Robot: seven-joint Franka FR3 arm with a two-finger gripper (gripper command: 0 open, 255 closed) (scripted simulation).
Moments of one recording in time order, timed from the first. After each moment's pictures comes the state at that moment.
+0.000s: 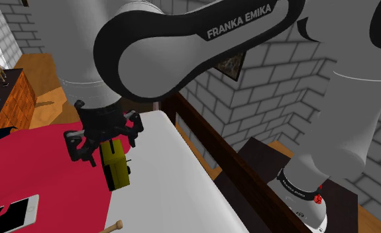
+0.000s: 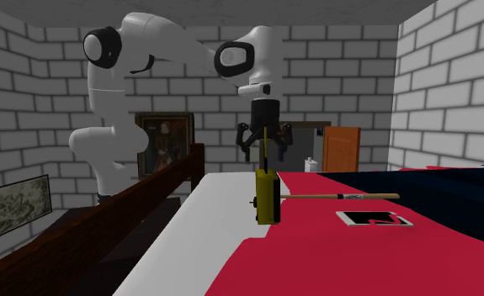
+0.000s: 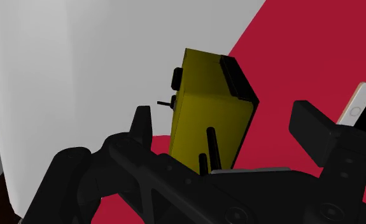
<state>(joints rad) 0.16 0.21 0.76 -1.80 -0.19 1.94 1.10</state>
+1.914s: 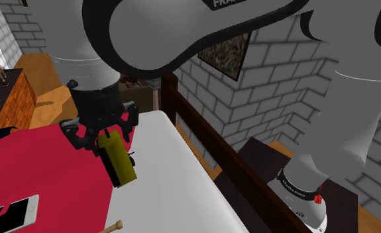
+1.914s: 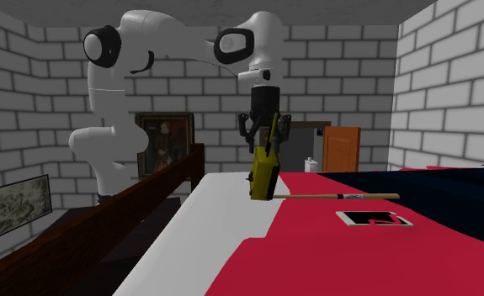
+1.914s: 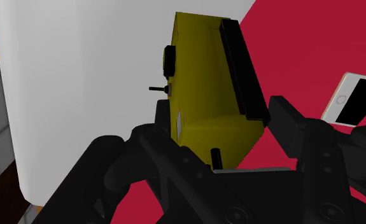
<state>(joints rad) 0.15 0.19 0.76 -1.73 -0.17 1.87 1.08</state>
